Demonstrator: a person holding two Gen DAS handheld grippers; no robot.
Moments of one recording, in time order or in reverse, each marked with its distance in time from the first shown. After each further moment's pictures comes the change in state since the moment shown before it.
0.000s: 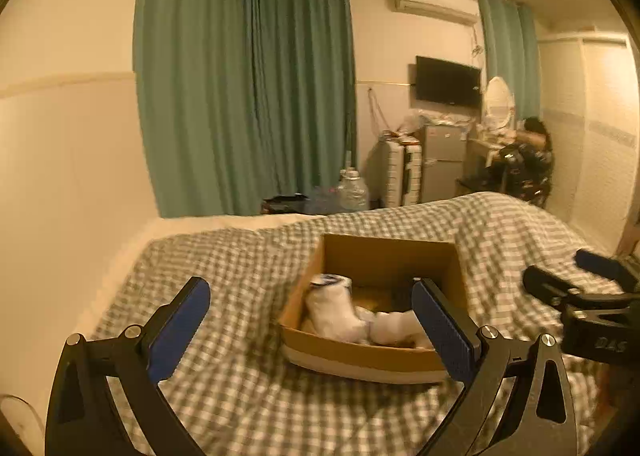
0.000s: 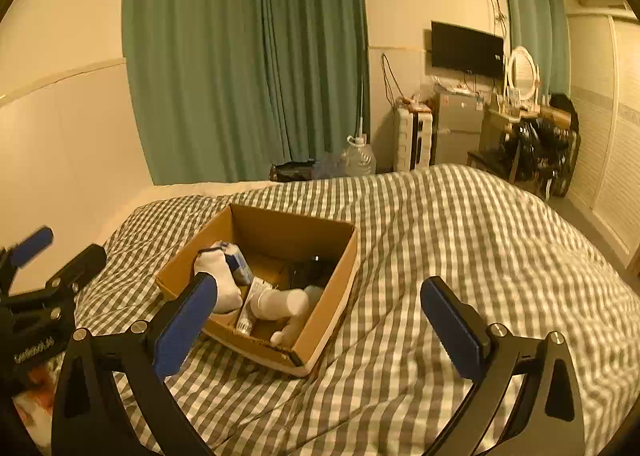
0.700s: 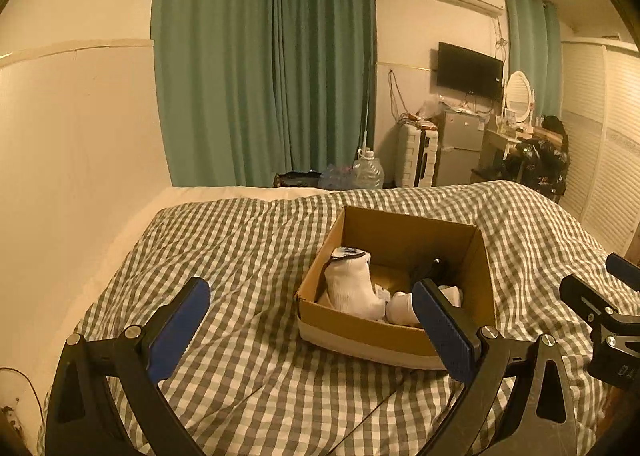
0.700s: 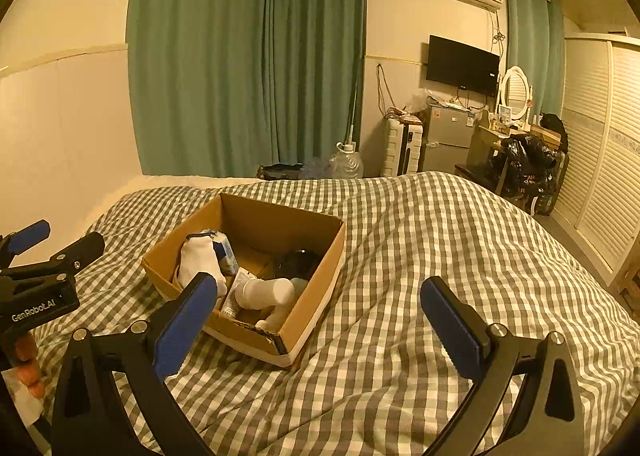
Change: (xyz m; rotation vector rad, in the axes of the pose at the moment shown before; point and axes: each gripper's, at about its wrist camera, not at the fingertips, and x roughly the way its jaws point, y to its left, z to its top) left arm 0.019 0.015 -0.014 -0.048 0.086 0.072; right arm -0.012 0.012 -0.014 -0.074 -0.030 -0.061
